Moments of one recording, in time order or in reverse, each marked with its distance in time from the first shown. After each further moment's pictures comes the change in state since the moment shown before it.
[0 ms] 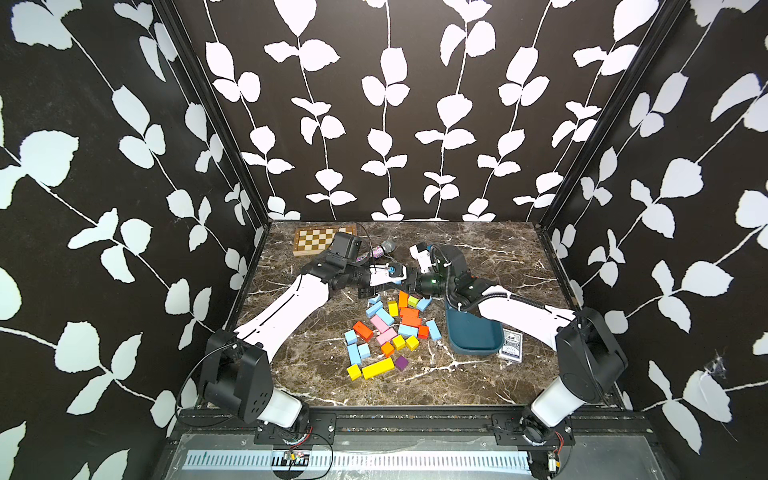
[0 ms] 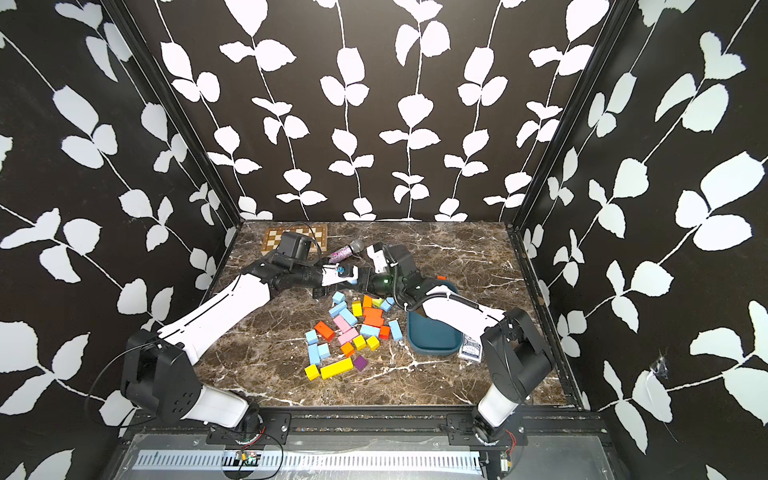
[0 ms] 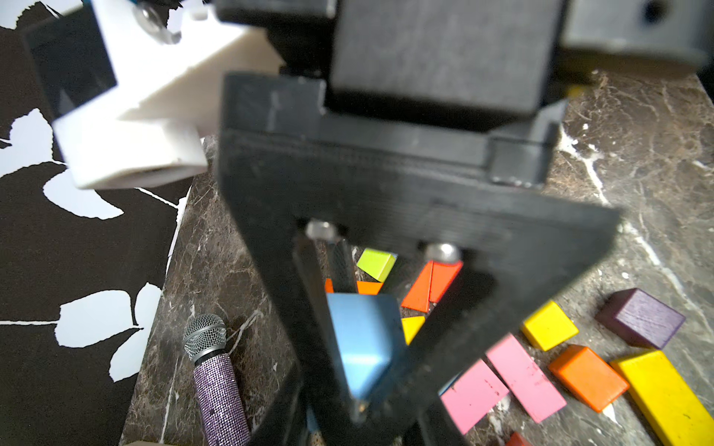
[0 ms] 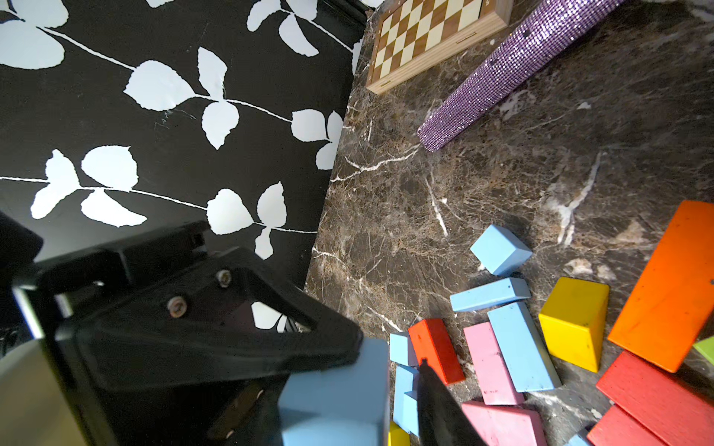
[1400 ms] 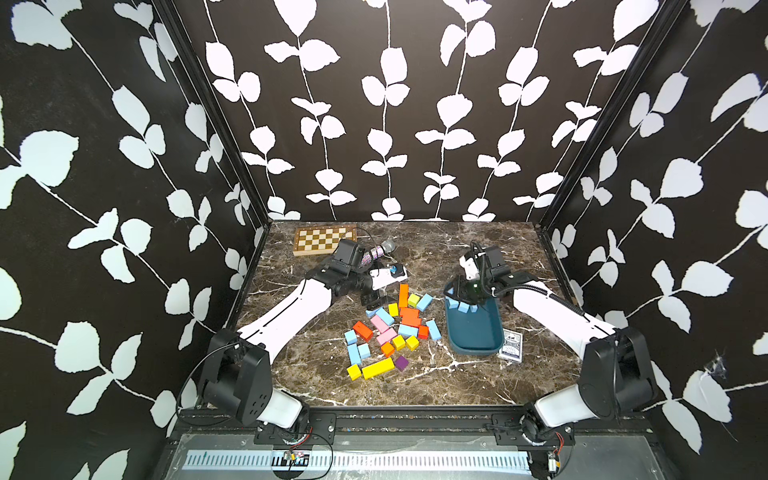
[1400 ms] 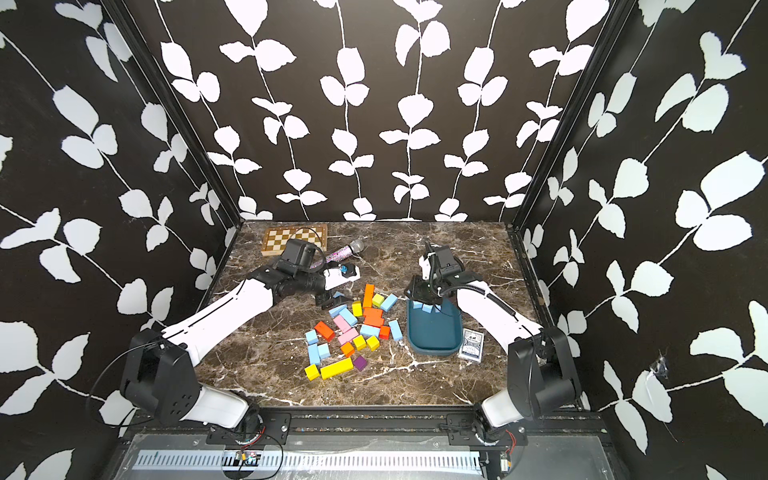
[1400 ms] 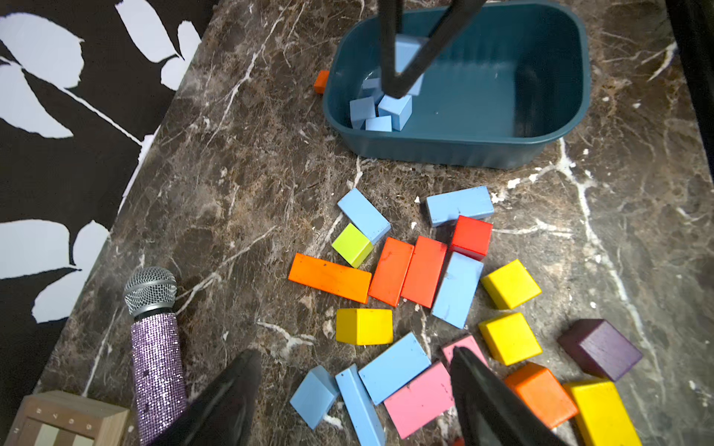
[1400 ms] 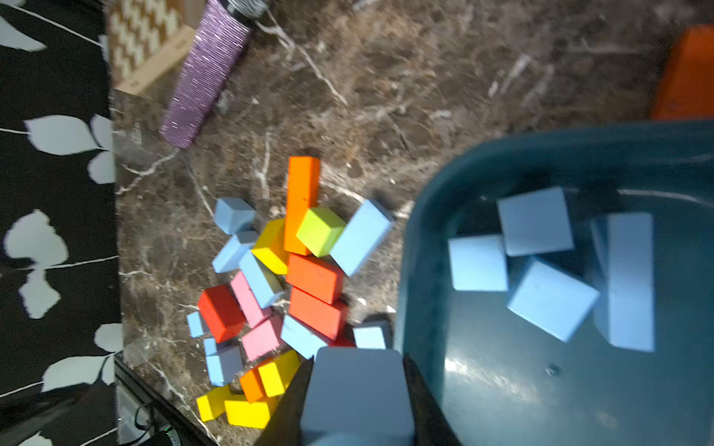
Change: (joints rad) left arm -0.025 0.013 -0.027 -0.030 -0.089 -0.248; right arm -0.291 -0.148 -0.039 -0.673 0.247 -0.412
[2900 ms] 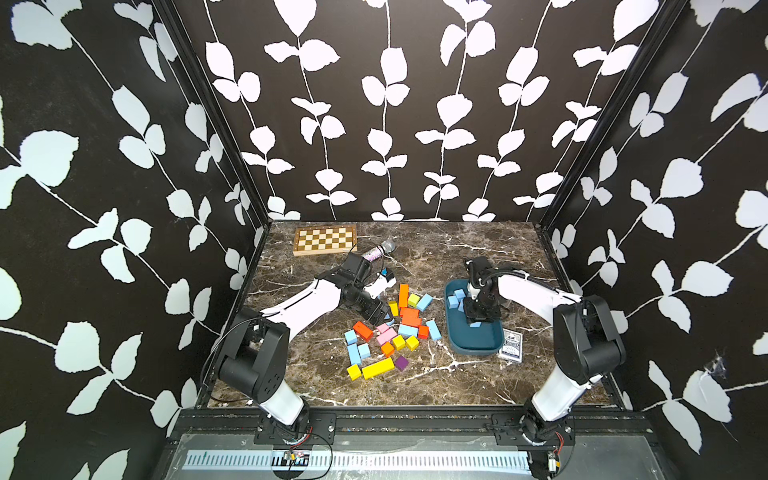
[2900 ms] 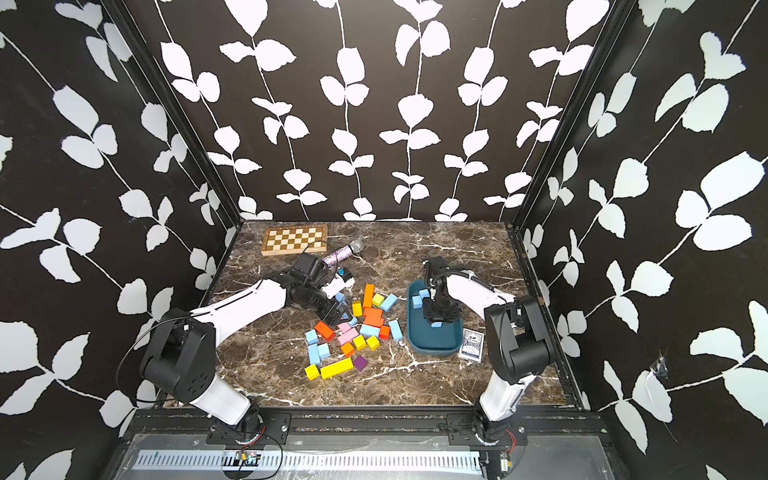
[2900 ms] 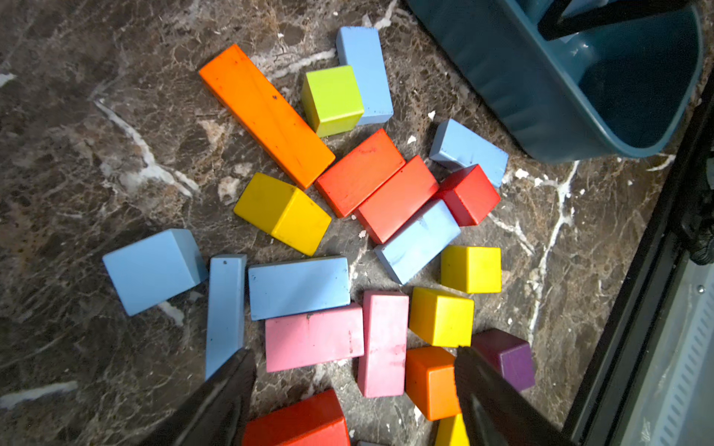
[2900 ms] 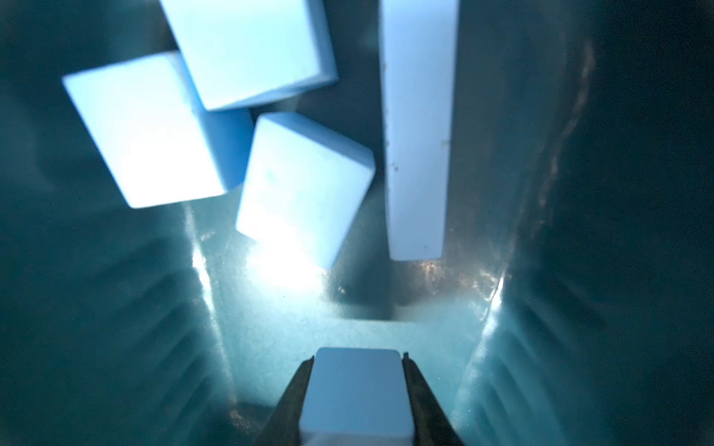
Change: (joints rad) left arm 0.014 0.103 -0.121 -0.055 -0.045 -0.526; right arm -0.032 0.232 0.070 -0.327 0.259 -0.183
